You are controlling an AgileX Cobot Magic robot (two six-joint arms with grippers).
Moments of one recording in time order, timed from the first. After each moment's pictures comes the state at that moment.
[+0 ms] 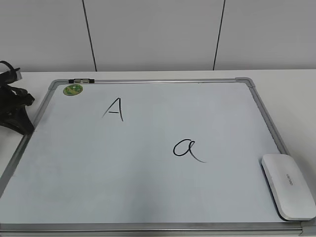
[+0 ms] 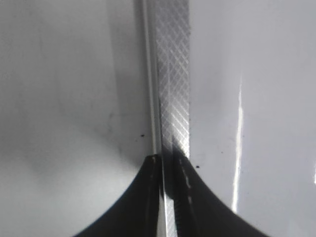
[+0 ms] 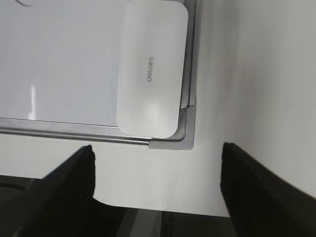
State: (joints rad) left arm 0.16 2.25 -1.62 -0.41 1.06 0.38; right arm 0.06 1.13 -0.77 0.10 0.99 -0.06
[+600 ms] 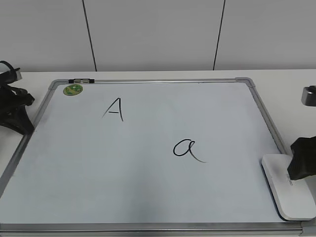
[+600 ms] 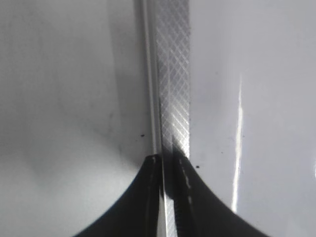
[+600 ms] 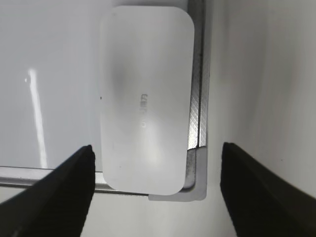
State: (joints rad) left arm 0.16 2.25 -1.62 -0.41 1.06 0.38; right arm 0.06 1.42 -0.78 0.13 0.80 -0.04
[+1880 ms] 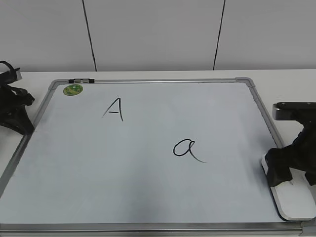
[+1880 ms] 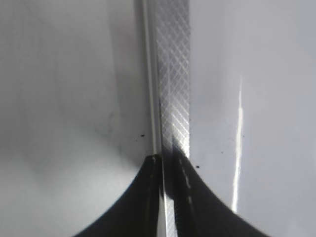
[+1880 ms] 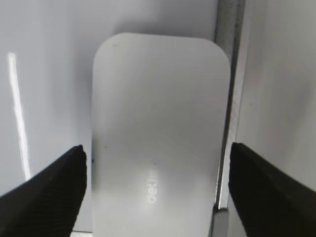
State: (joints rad) left arm 0.16 2.25 -1.62 -0.41 1.06 0.38; right arm 0.14 1.64 -0.81 0.06 0.68 0.03
